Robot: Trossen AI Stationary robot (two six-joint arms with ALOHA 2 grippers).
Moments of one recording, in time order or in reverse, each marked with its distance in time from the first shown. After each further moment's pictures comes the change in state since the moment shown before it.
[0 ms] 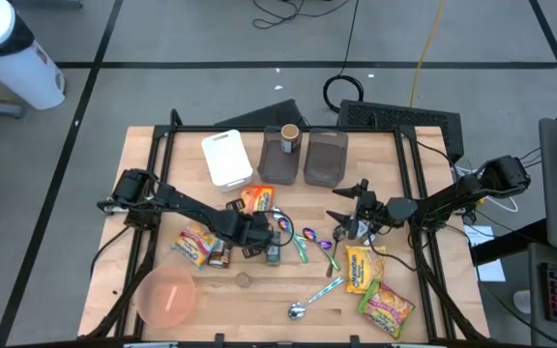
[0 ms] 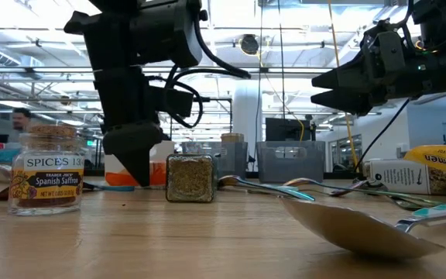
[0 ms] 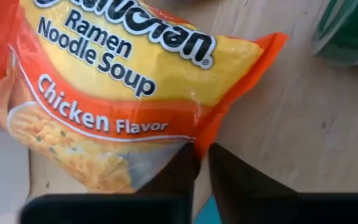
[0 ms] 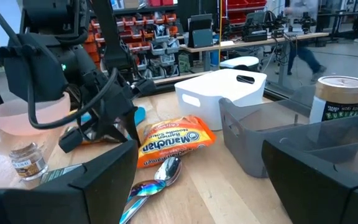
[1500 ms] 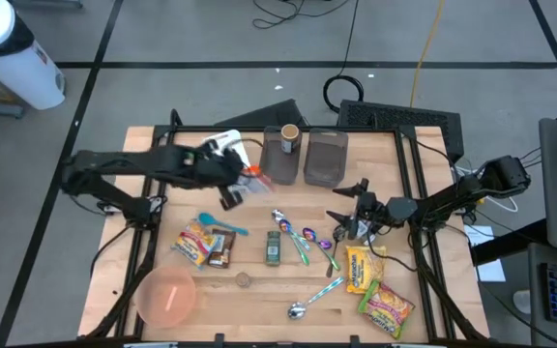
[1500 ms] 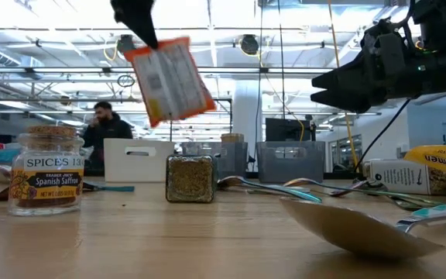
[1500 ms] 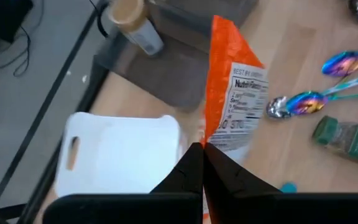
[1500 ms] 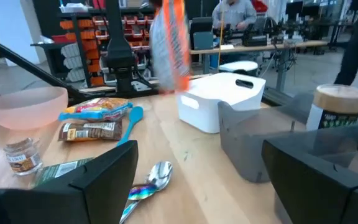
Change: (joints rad) left arm 0.218 -0.502 0.325 -0.387 -0.026 0.253; right arm -0.007 0.000 -0.001 0.010 -0.002 -0.061
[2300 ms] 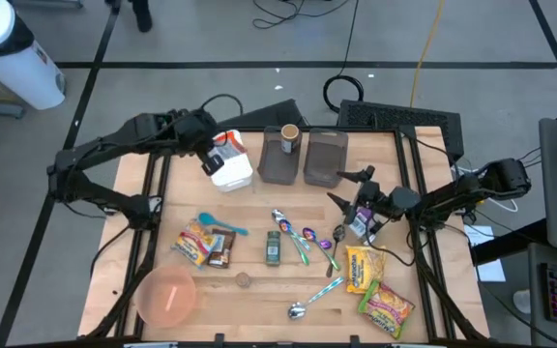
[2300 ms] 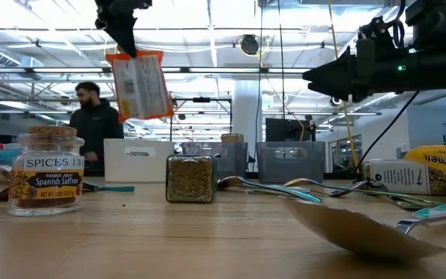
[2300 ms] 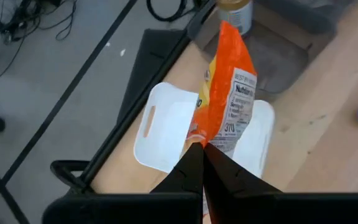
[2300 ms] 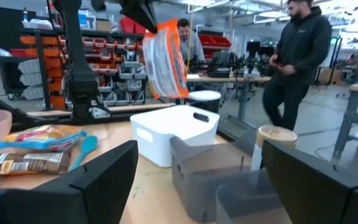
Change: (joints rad) left arm 0.350 -0.113 -0.003 -0.076 0.051 0.156; right arm -0.137 0.000 0.000 0.140 -0.006 -0.162
